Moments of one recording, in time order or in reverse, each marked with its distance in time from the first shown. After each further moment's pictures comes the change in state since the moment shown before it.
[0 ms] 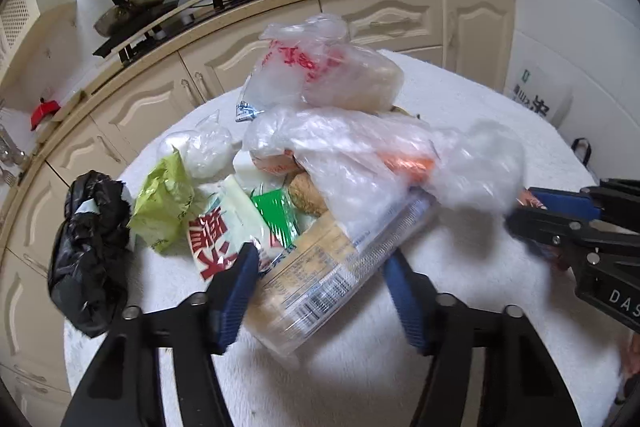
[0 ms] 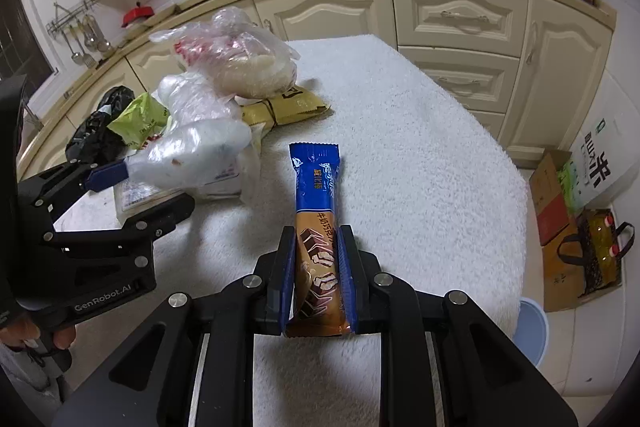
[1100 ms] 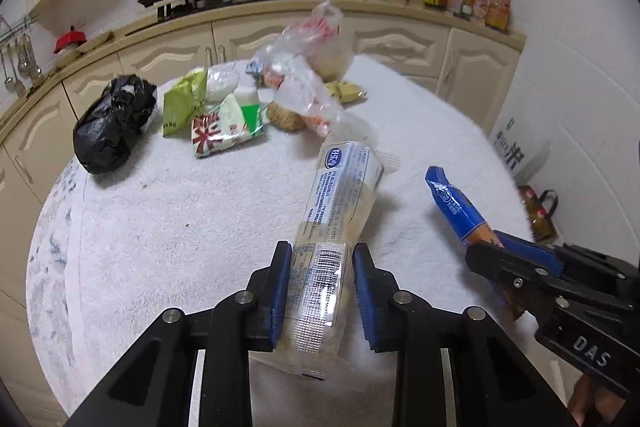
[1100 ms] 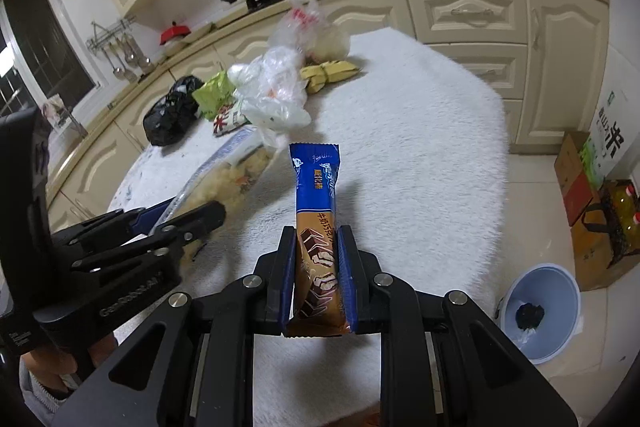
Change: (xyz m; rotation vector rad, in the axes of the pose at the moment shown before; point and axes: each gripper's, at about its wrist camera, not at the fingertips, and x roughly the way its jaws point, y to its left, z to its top) left arm -0.106 -0.035 -0.079 -0.290 -0.069 -0.051; right arm -0.075 0.005 -0.080 0.042 -0.076 0.142
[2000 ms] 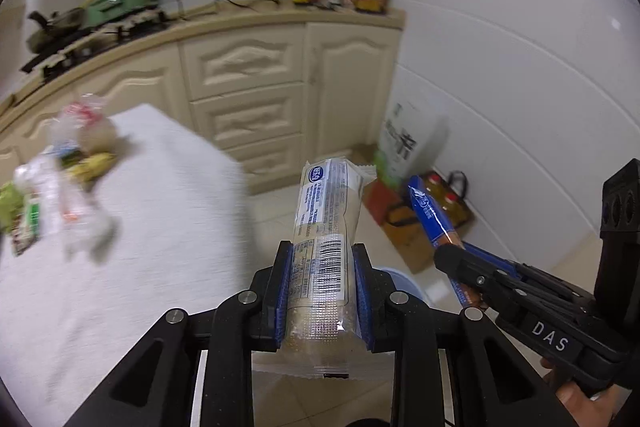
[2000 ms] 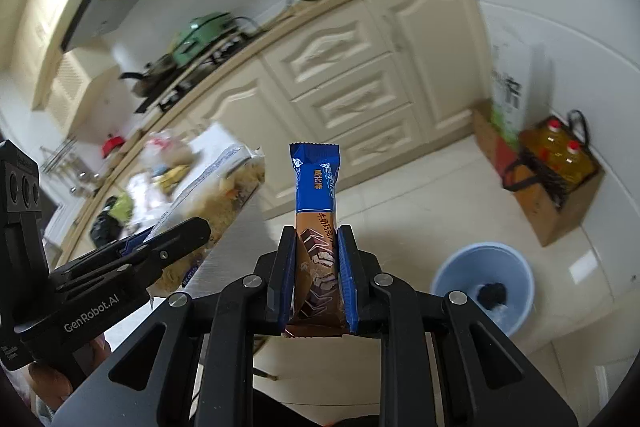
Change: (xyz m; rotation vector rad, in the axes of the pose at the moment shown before) left arm 0.066 -0.196 0.045 0.215 -0.026 -0.269; right arm -0.115 -0.198 -0.031 0.344 -0.218 -0.134
